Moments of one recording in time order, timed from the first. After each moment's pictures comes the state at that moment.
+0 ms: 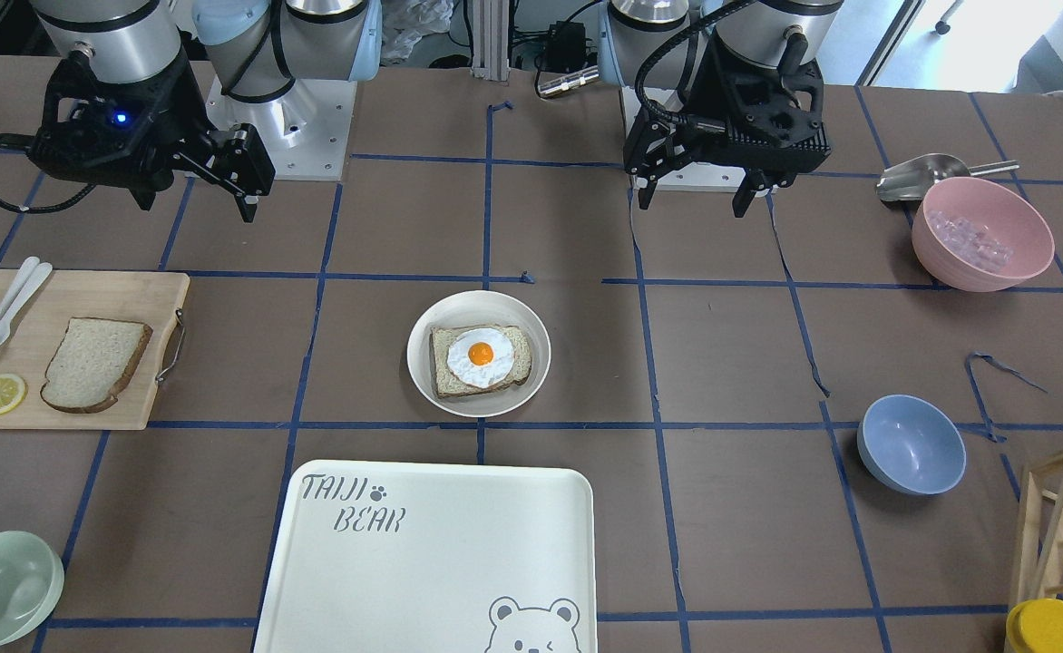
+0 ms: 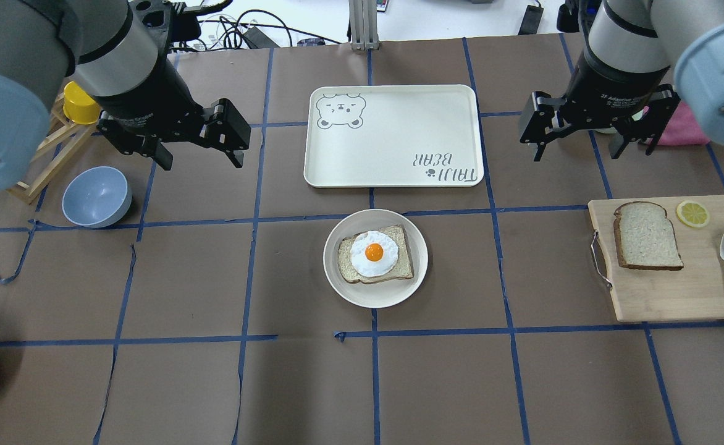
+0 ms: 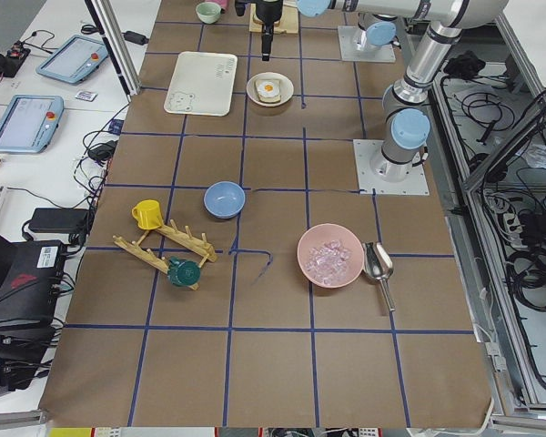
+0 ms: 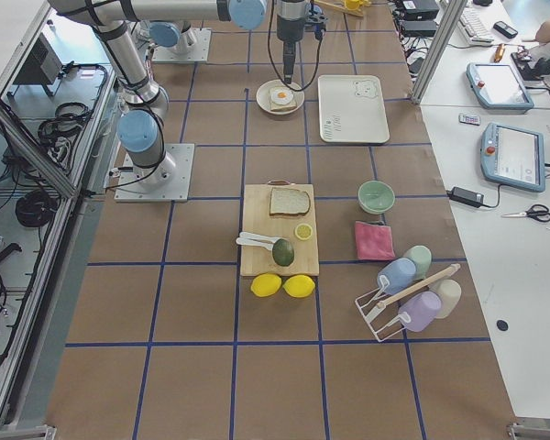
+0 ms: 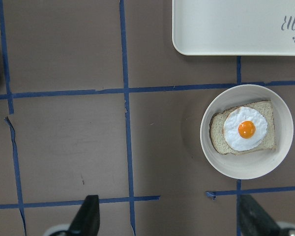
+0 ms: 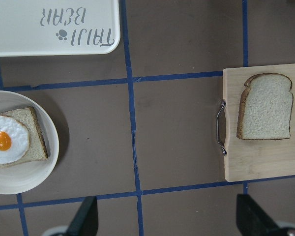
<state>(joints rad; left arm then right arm) -1.64 -1.51 -1.60 -1.56 1.53 -0.03 1.57 -1.63 1.62 -1.56 -1.66 0.07</state>
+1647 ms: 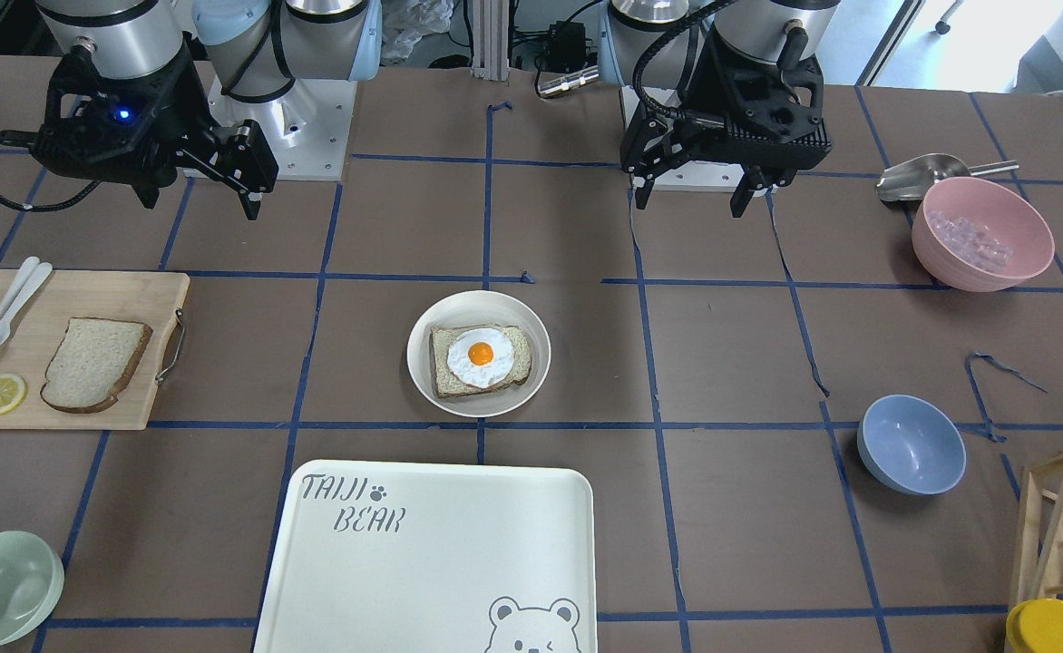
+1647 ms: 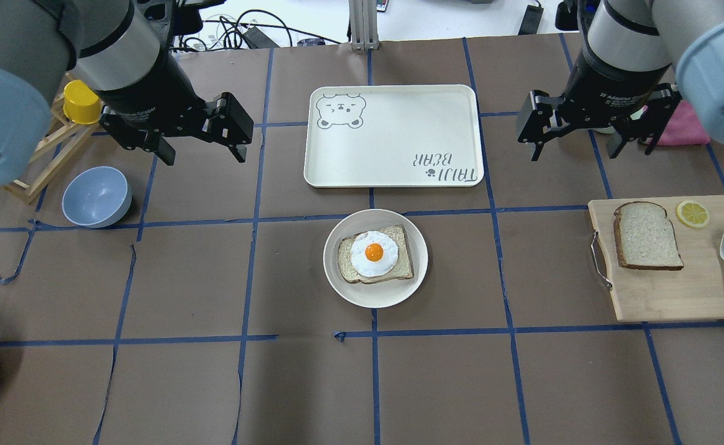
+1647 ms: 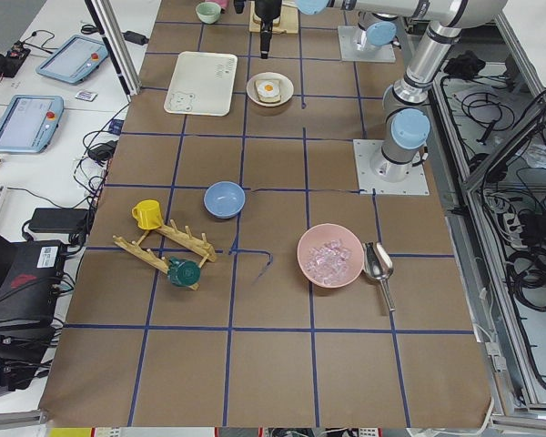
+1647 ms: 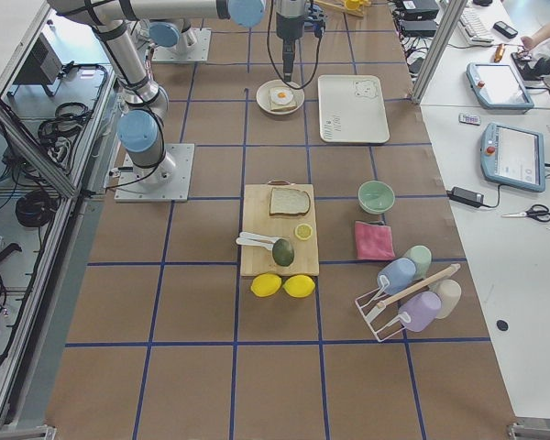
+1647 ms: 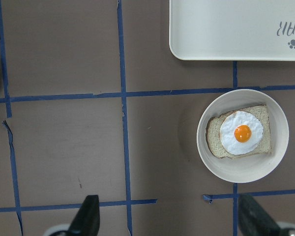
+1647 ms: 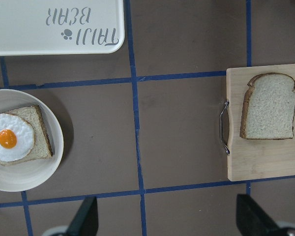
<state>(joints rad) -1.65 -1.51 -1.59 -1.55 1.52 -0.04 1.57 -1.63 1.61 -1.56 -1.64 0.07</state>
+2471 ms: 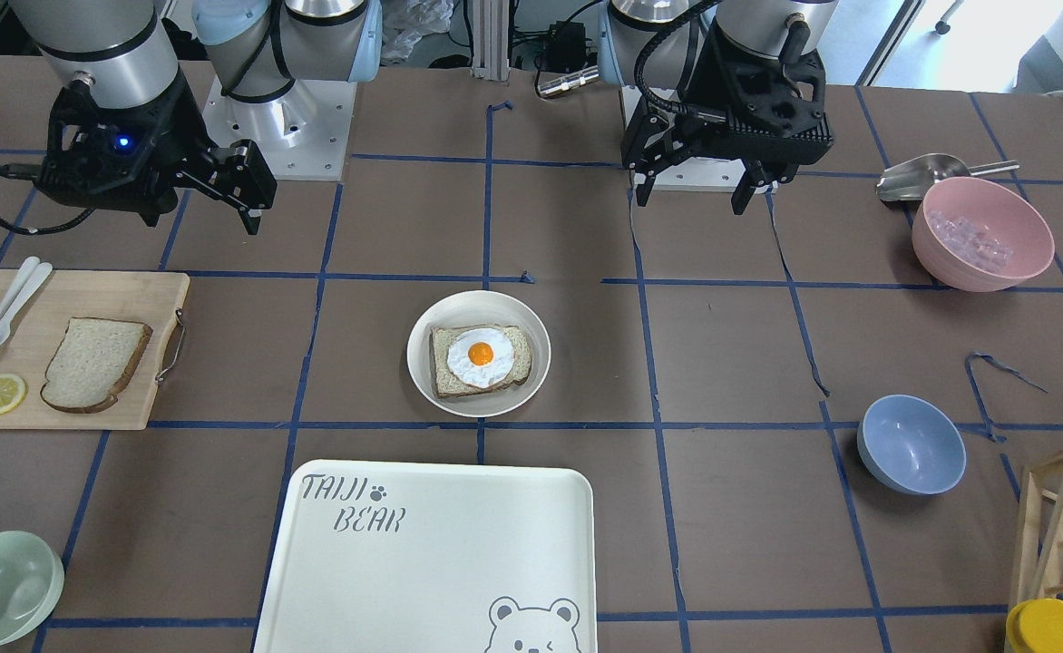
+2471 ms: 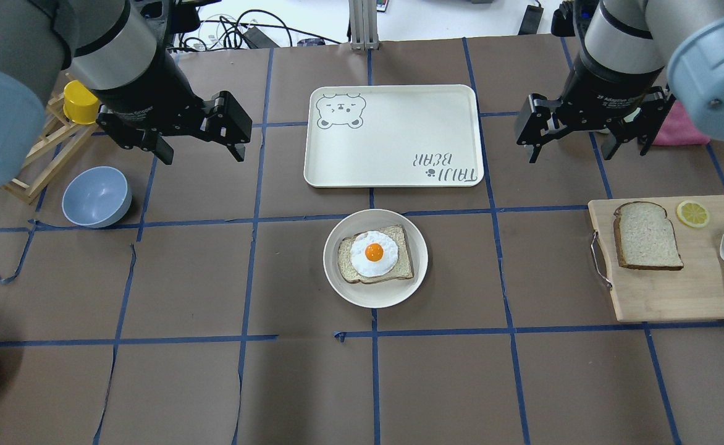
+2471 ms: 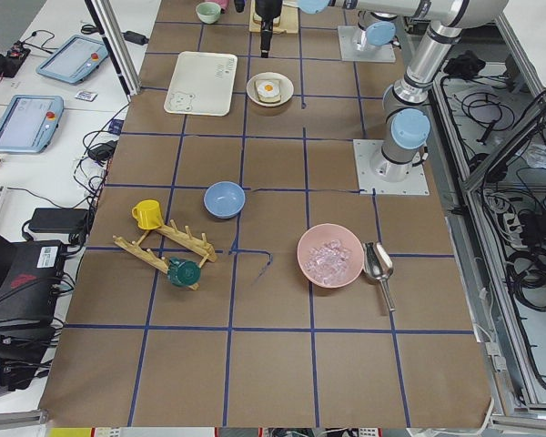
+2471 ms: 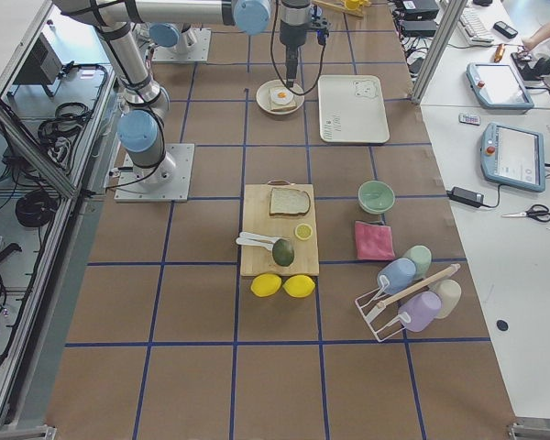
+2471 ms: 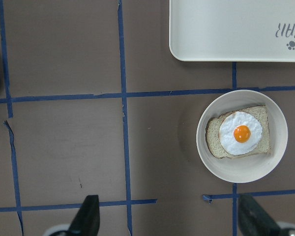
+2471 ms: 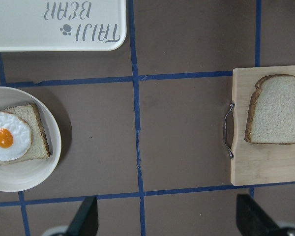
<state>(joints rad) -1.65 -1.51 -1.58 -1.55 1.52 -0.04 1.54 -1.59 1.62 -1.57 -1.62 0.03</state>
